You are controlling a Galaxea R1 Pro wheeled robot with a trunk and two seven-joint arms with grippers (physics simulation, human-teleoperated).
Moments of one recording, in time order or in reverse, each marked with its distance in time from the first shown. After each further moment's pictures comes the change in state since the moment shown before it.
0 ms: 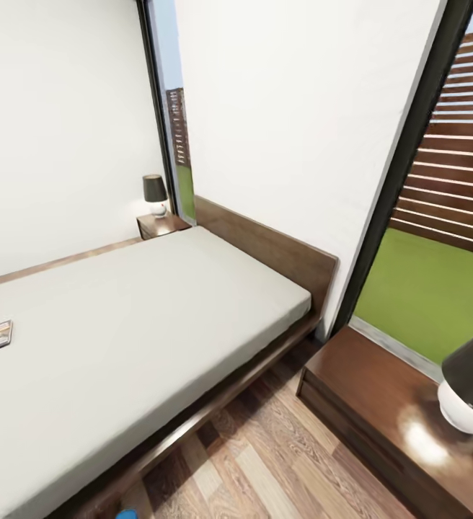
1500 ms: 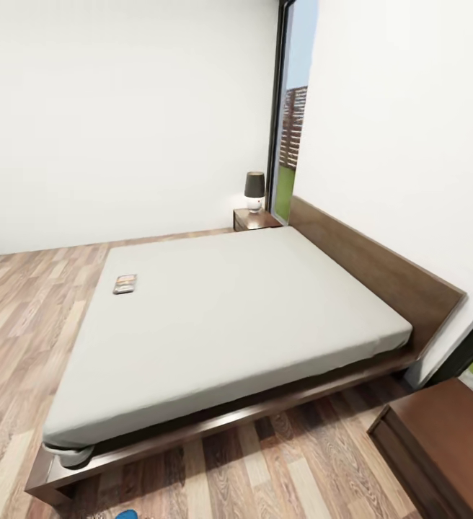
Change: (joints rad) left arm 0.001 0.000 0.000 0.000 0.000 0.000 0.000; right arm 0.000 0.012 0.002 0.005 -0.003 0.000 -0.081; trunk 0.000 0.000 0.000
